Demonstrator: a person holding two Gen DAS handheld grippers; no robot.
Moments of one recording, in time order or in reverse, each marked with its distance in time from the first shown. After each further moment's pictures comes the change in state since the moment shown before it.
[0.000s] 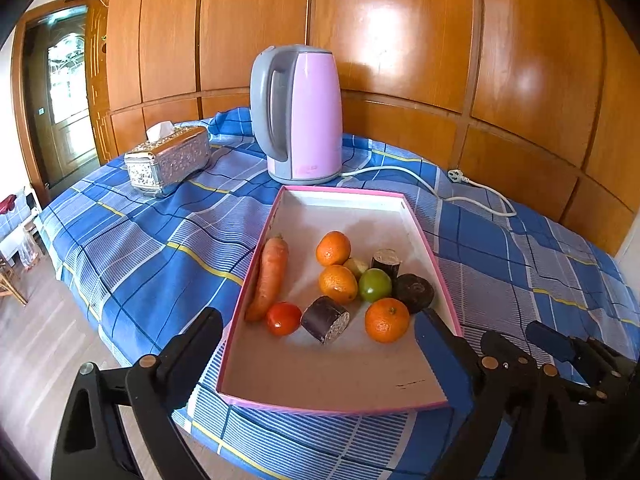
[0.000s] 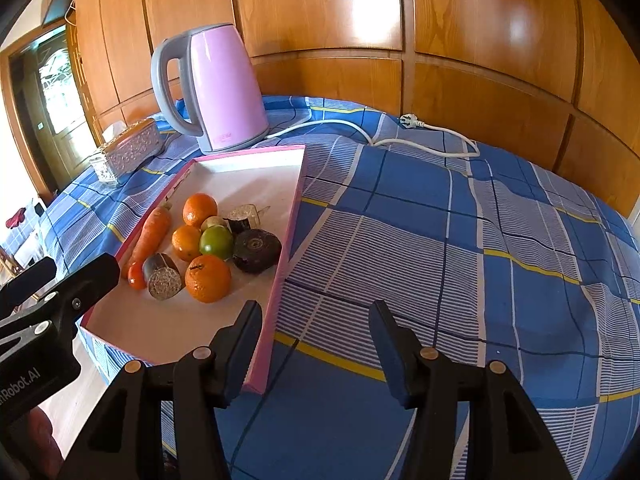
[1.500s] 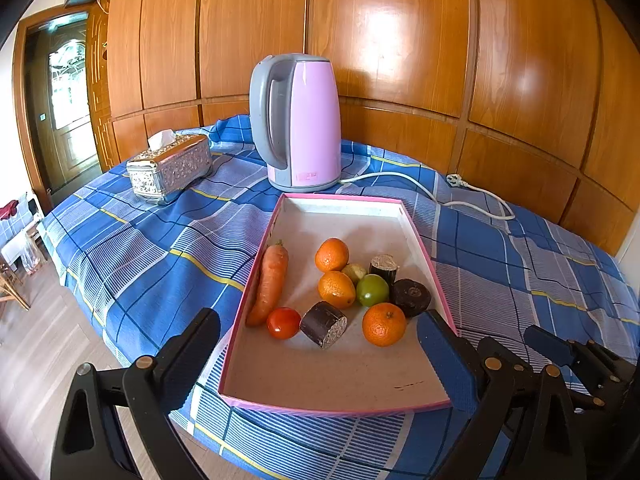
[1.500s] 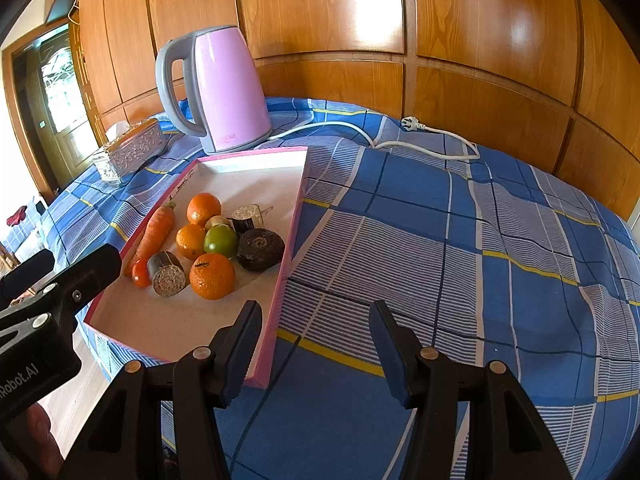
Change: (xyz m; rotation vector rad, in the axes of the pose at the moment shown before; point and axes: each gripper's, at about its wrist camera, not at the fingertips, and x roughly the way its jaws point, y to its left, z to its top) left arm -0.007 -0.003 0.001 0.007 -0.020 0.007; right arm -0.006 0.001 0.000 -0.008 -0.004 0.004
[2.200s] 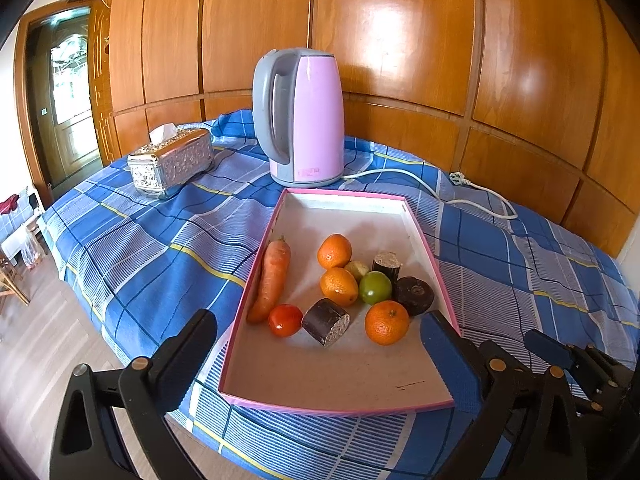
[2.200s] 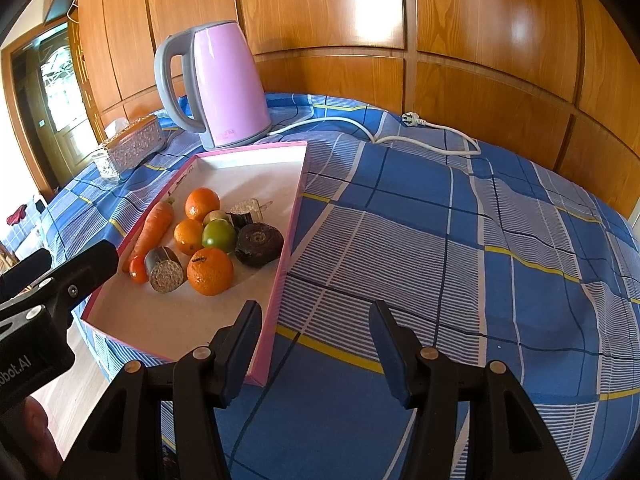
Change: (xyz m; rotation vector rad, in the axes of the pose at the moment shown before) left arm 0.004 0.003 0.000 -0.010 0.017 0.002; right arm 0.004 -0.001 -0.002 0.000 0.011 0.003
